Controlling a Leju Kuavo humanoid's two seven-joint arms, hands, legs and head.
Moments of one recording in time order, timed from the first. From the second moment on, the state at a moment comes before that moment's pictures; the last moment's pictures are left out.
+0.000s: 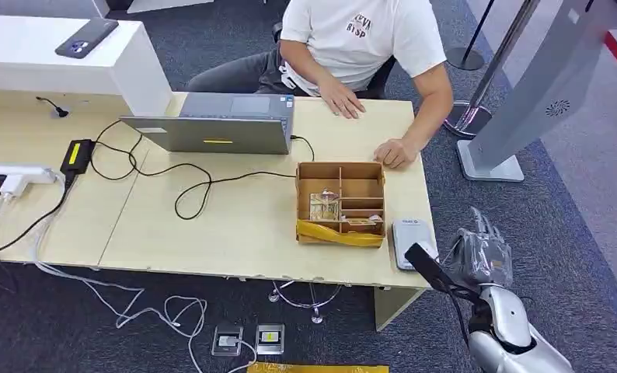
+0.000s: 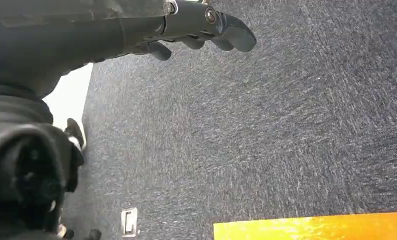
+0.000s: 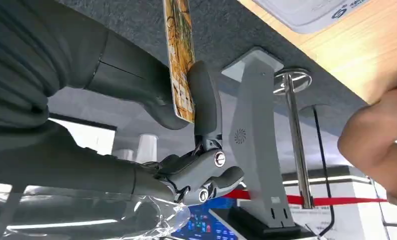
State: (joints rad) left arm -0.14 -0.16 1.11 -0.08 -1.57 0.63 -0.10; right arm -0.41 -0.56 0.78 -1.27 0.72 -0.38 0.50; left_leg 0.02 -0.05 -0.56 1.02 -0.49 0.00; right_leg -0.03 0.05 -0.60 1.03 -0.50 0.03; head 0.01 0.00
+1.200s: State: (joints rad) left arm -0.14 -0.16 1.11 -0.08 -1.57 0.63 -0.10; right arm -0.47 -0.47 0.75 -1.26 0.78 -0.39 0.40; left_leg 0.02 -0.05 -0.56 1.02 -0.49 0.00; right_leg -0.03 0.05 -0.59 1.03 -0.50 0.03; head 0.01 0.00
